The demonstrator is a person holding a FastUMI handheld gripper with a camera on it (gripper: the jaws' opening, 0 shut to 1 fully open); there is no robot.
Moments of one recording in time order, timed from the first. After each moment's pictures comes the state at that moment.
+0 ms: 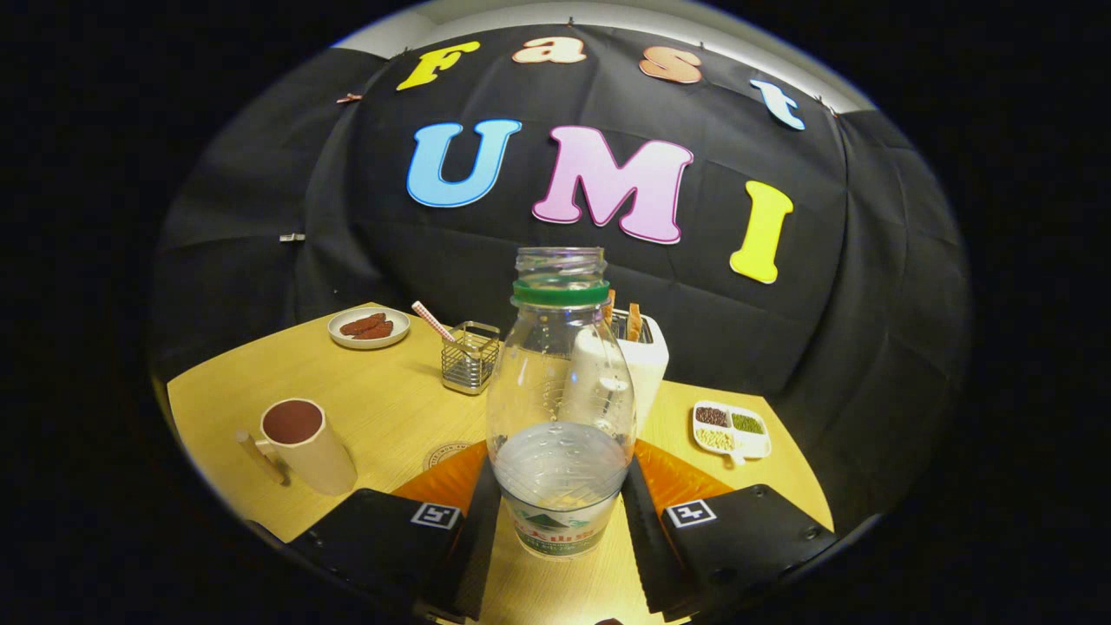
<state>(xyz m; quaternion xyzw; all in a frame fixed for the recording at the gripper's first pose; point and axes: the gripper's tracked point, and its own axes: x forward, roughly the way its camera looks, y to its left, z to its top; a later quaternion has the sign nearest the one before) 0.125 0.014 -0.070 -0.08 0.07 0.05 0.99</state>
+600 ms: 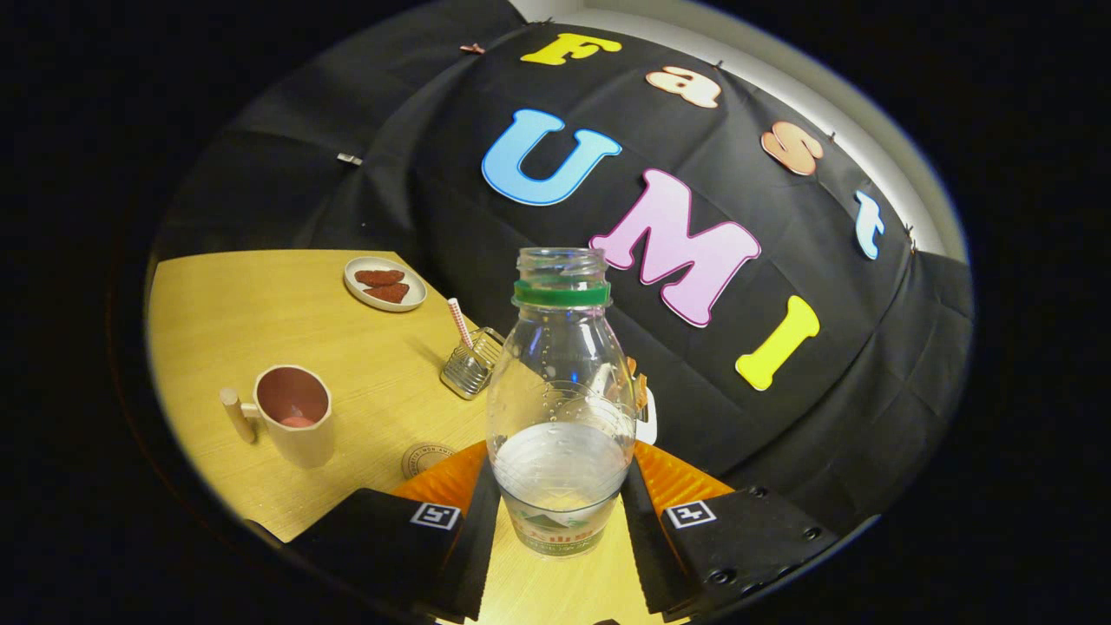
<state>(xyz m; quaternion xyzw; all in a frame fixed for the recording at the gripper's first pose) 0.121 0.061 -0.030 -0.29 0.05 0.05 0.96</state>
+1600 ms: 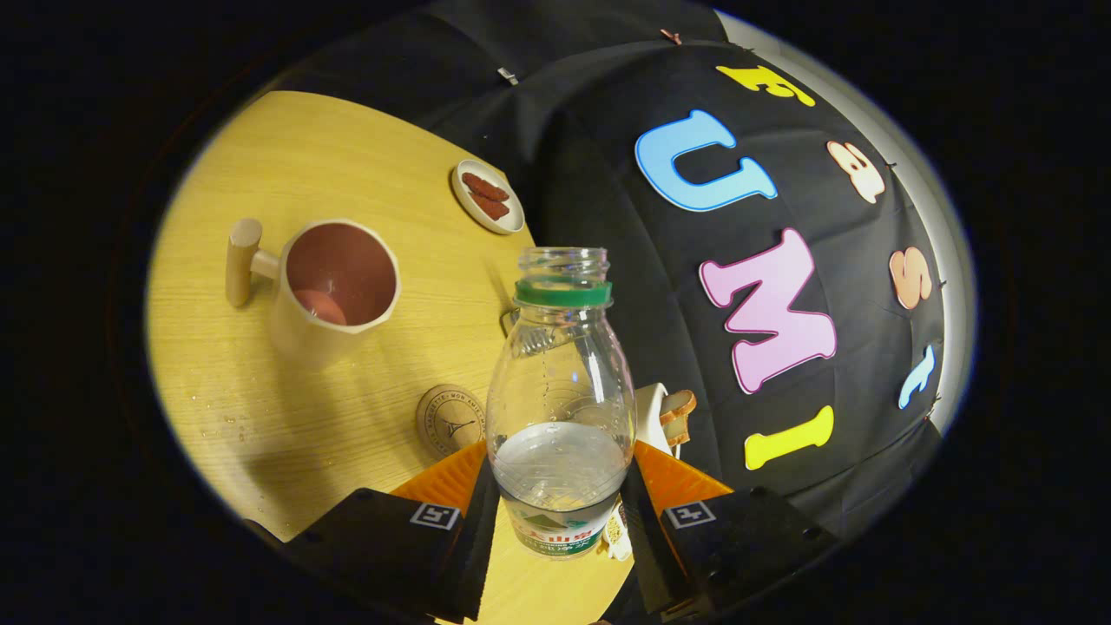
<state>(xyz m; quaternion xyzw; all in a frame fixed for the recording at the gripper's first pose) 0.151 0.103 -0.108 -0.51 0.09 0.12 0.85</state>
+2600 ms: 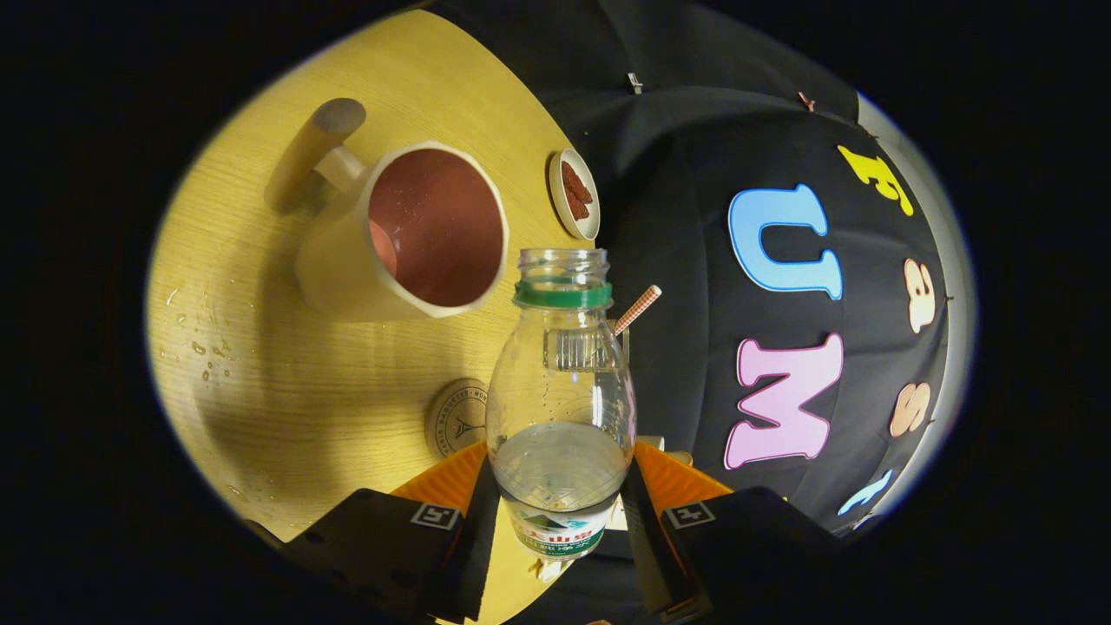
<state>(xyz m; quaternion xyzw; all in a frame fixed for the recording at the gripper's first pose) 0.165 0.141 -0.128 -0.66 0.05 0.16 0.73</state>
